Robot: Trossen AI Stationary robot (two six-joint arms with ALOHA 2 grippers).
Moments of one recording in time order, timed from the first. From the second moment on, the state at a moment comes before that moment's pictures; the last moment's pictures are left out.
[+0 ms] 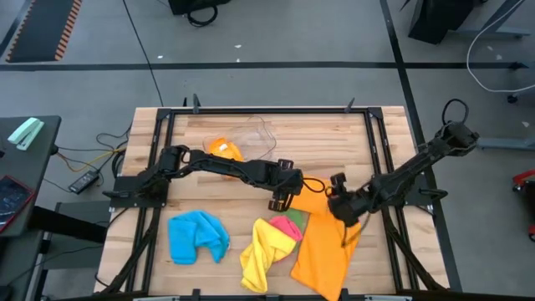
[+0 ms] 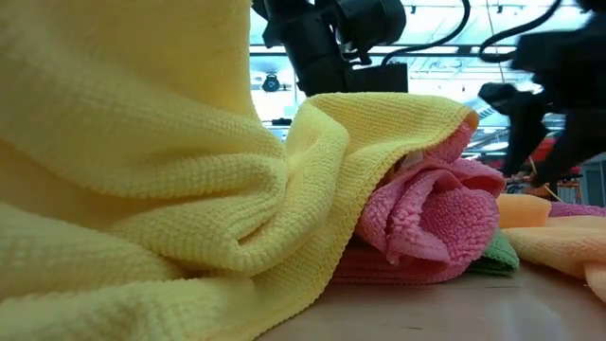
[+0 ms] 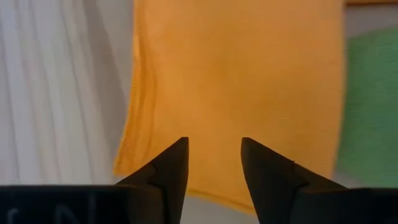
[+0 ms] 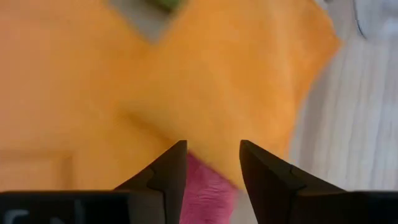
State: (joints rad) left arm -0.06 2.18 1.72 -0.61 -0.19 0.27; right arm 0.53 1.22 0.59 -0.59 0.46 0.05
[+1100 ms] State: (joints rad) left arm -0.08 2.18 1.72 -0.62 -0.19 0.25; right arm 0.72 1.61 0.57 -0.43 0.95 -0.22
